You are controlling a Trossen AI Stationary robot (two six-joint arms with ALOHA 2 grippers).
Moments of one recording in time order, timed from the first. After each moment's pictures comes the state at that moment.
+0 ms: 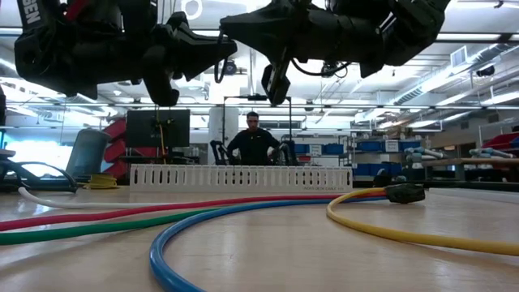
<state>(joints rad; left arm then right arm) -0.08 1.55 0.34 1.40 -0.08 0.84 0.07 1.78 0.89 0.89 -0.31 0.65</state>
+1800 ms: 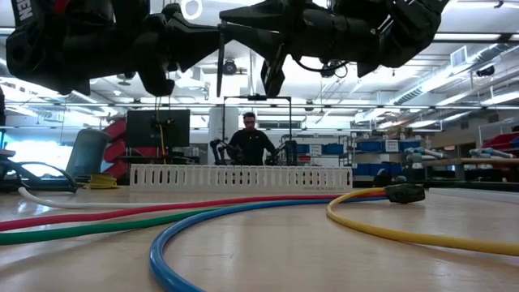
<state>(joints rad) -0.14 1.56 0.34 1.44 -0.14 0.82 0.04 1.78 0.89 0.96 -0.27 0.57</state>
